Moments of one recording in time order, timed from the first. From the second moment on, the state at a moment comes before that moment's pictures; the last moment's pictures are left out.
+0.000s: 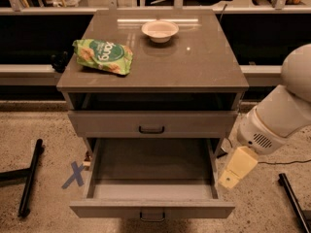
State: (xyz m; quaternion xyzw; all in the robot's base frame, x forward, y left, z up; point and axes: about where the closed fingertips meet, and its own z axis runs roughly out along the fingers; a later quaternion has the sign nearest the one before) arm 0.396 -0.174 0.782 -0.48 0.85 0.17 0.09
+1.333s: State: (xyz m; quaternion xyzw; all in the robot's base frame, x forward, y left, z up) arm 0.341 -0.159 0.596 -0.36 0.88 0.30 0.03
